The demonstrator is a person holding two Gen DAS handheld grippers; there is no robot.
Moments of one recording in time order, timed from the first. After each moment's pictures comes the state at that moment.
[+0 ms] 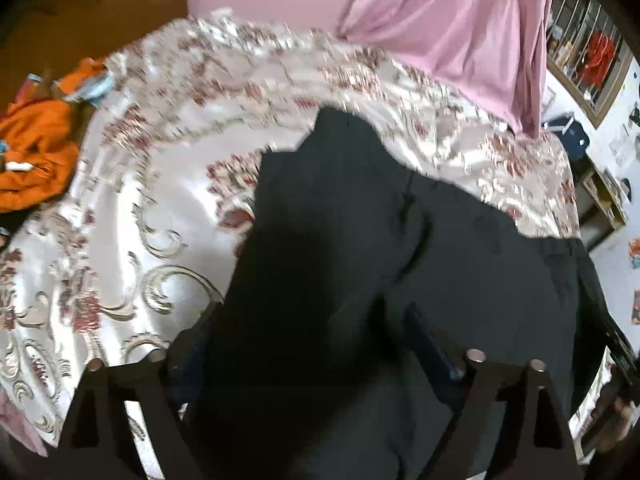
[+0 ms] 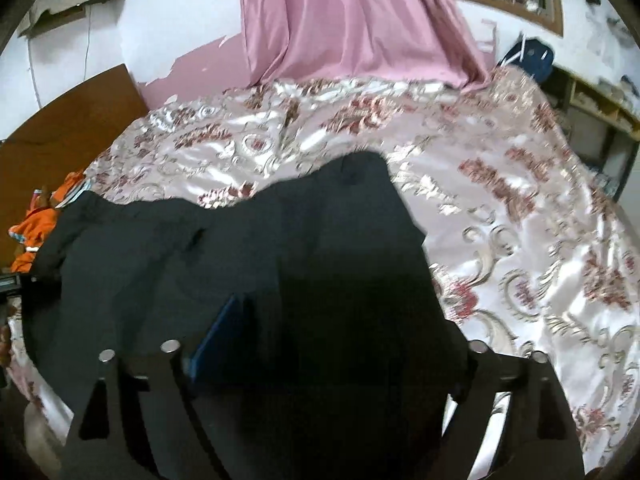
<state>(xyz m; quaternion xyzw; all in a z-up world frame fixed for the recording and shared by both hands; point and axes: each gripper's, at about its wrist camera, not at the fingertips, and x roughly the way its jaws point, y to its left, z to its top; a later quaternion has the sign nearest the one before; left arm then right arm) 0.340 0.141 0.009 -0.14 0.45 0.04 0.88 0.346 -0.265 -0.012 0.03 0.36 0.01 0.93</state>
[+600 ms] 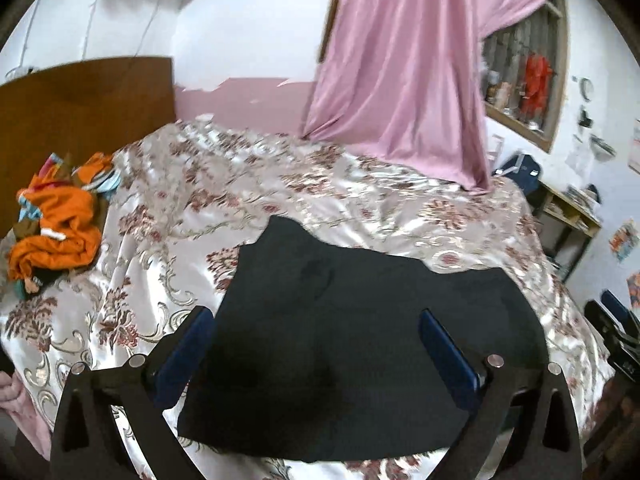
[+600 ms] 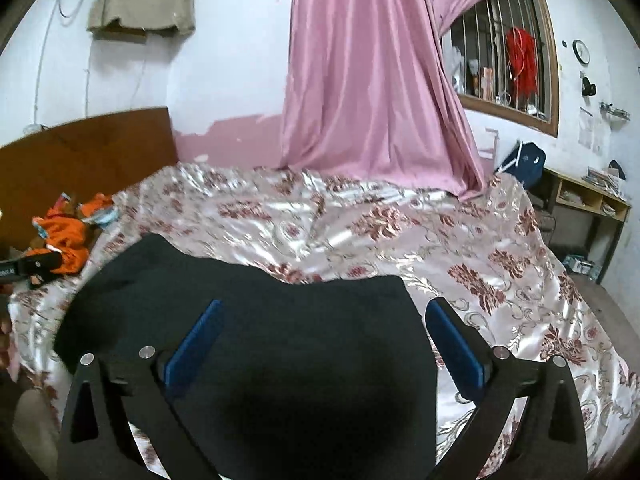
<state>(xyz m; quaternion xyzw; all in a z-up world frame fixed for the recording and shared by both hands) 0.232 0.090 0.102 -0.09 0.30 0.01 0.95 0.235 -0.201 0.084 -0.03 0.21 0.03 0.98</state>
